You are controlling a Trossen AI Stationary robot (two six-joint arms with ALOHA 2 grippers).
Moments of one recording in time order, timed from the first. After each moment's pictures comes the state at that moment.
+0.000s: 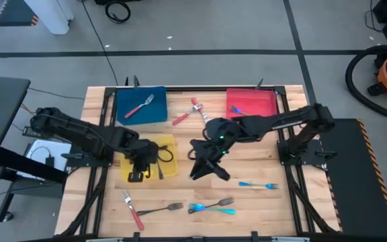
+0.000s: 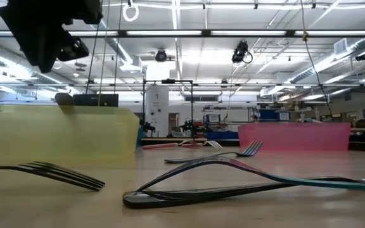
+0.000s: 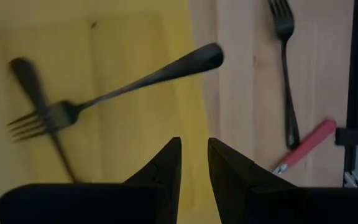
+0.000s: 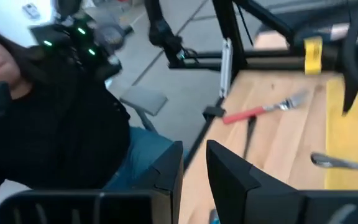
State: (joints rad) left arm -0.23 1.28 0.98 -0.92 0.16 -0.22; right arm 0.16 1.64 1.50 -0.31 -0.57 0.19
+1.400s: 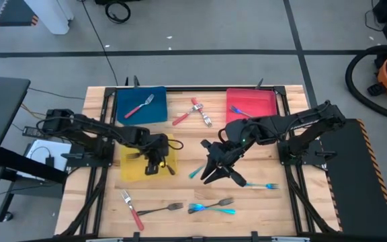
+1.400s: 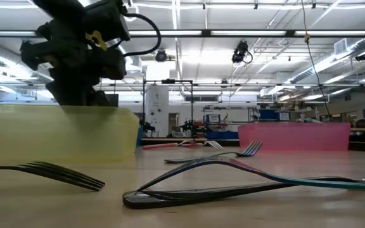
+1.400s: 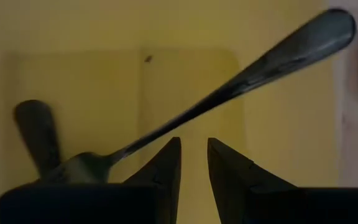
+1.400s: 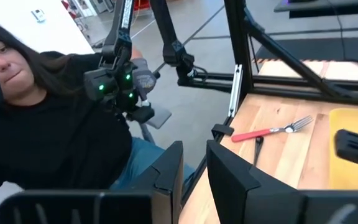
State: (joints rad) left arm -0.04 1.45 0.74 -0.45 0.20 -0.14; right arm 0.26 1.52 1.50 -0.34 -0.46 0.18
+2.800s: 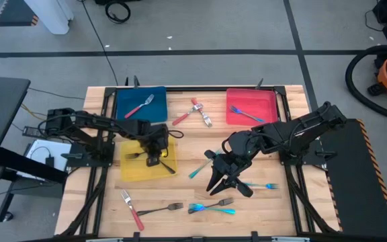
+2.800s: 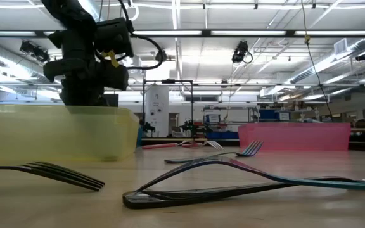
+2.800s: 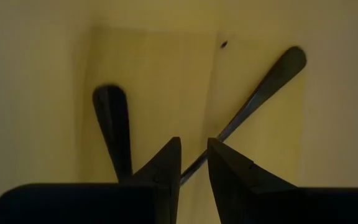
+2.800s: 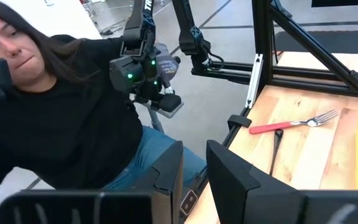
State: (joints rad) left arm 0.10 1.47 0.76 -0.53 0.19 -0.07; right arm 0.35 1.52 1.50 -0.37 -0.41 0.18
